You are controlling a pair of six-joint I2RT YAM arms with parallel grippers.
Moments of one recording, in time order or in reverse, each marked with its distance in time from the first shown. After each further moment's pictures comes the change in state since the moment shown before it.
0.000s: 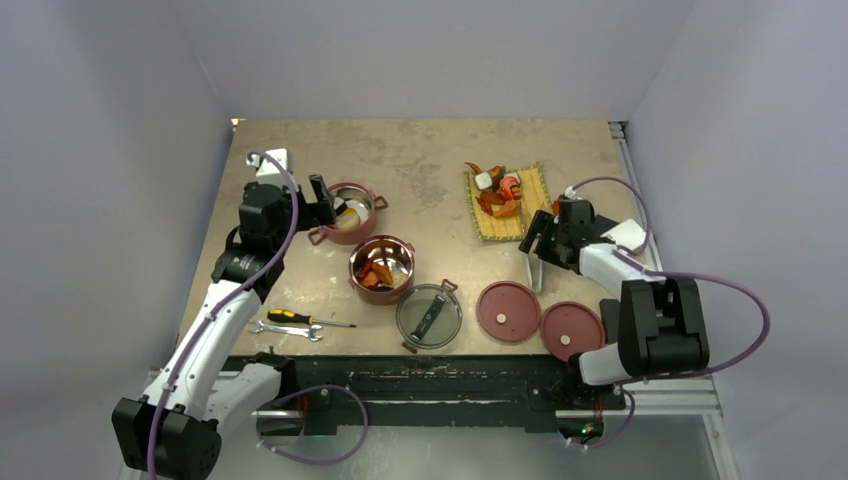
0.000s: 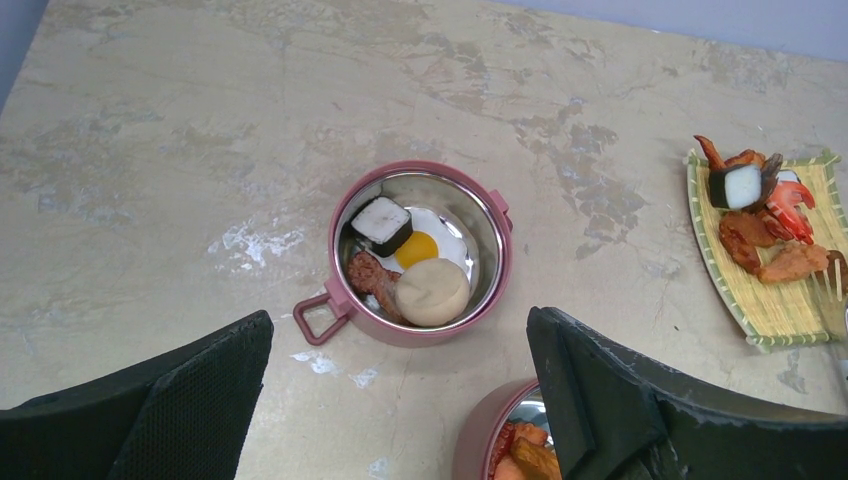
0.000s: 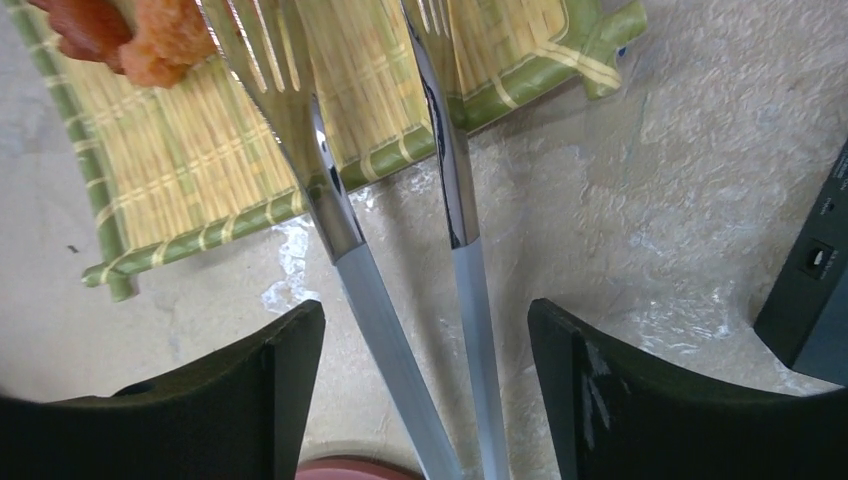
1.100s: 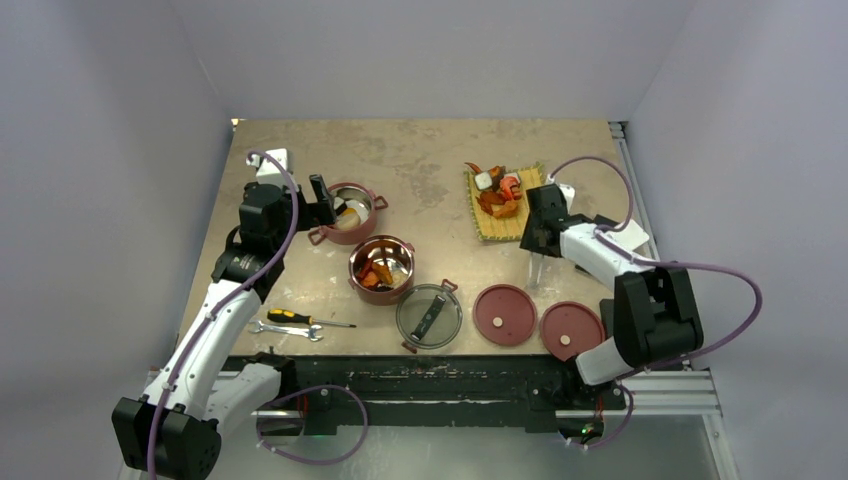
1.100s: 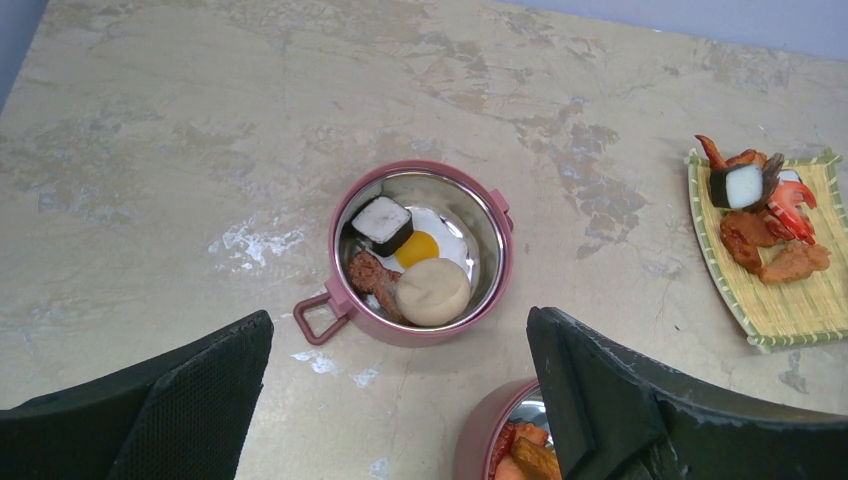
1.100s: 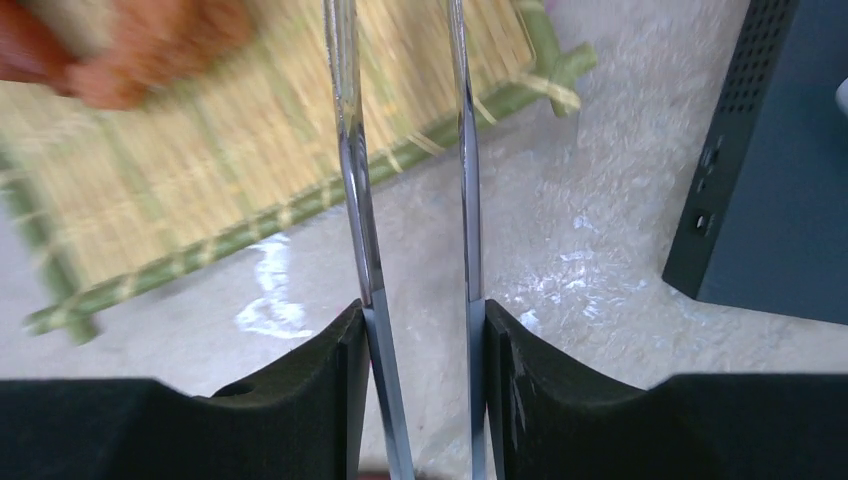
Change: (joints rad) left arm 0.000 0.002 0.000 0.000 -0.001 0.000; right arm 0.199 0.098 0.183 -0.242 0.386 0.025
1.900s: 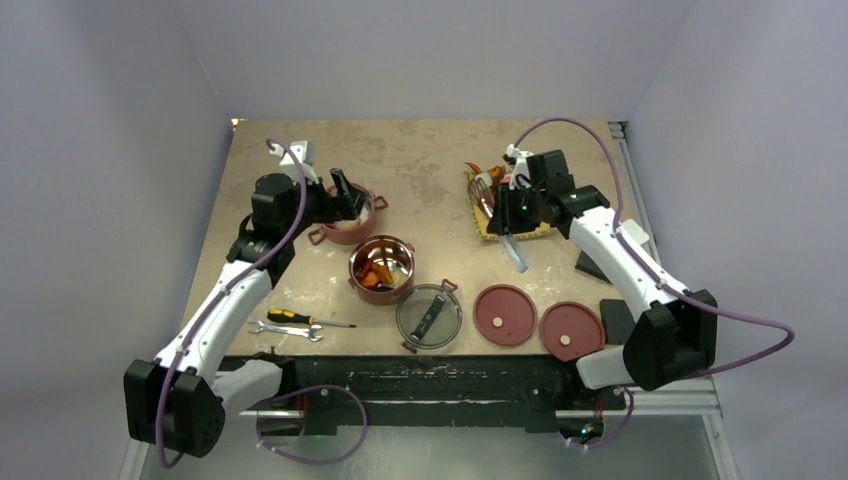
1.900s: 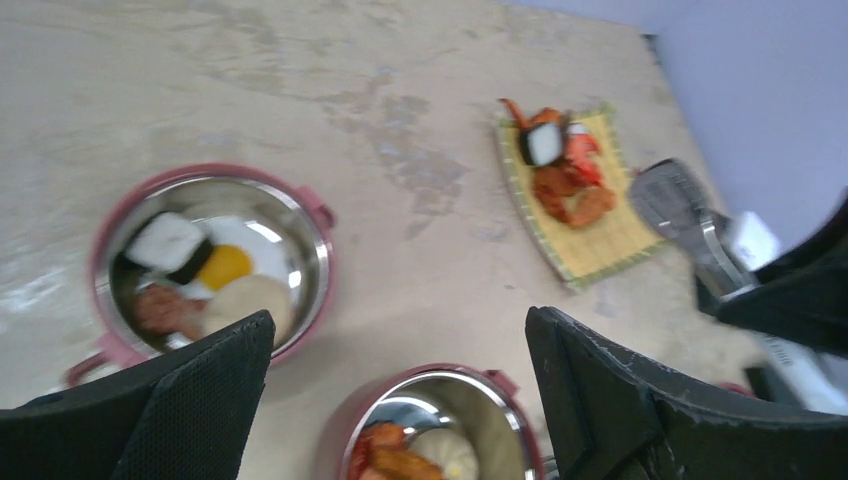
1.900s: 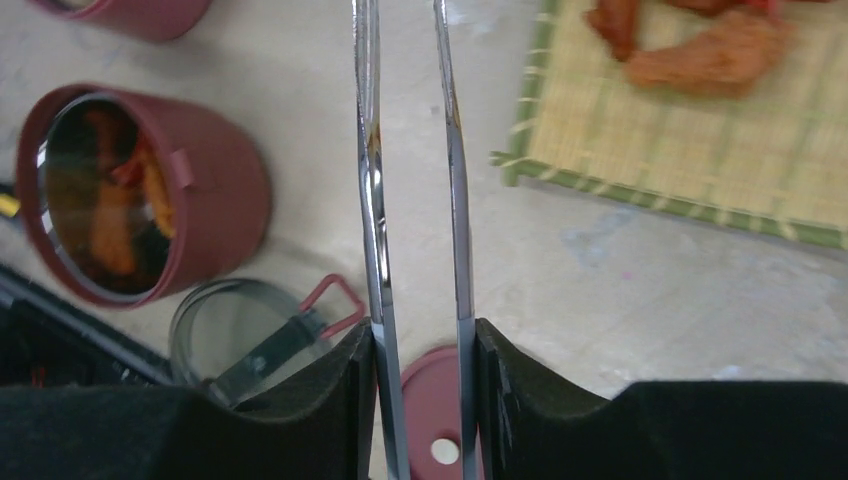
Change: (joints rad) left arm -0.002 0.118 0.000 0.146 0.317 -0.110; right arm 0.058 -0.115 0.332 -0.308 -0.561 -0.279
